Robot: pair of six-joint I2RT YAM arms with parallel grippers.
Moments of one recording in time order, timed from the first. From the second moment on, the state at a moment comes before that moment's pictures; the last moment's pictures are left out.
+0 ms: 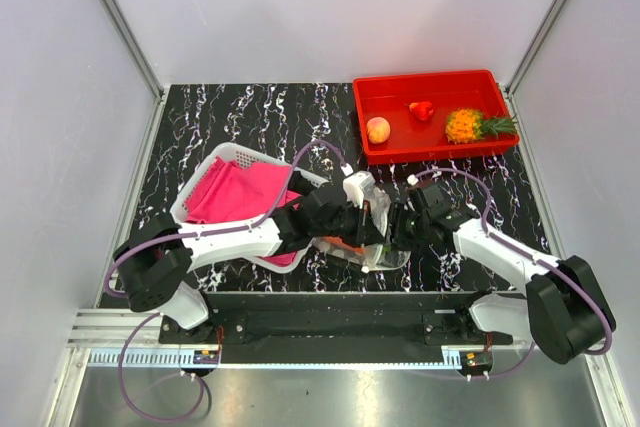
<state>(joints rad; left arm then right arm) -1.03 1.54 0.90 0.17 0.25 -0.71 0.48 1.20 0.58 -0.37 -0.24 0.68</state>
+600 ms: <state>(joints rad) -1.03 1.54 0.91 0.13 0.17 -0.74 0.48 0.92 0.59 -0.42 -0.30 0.70</state>
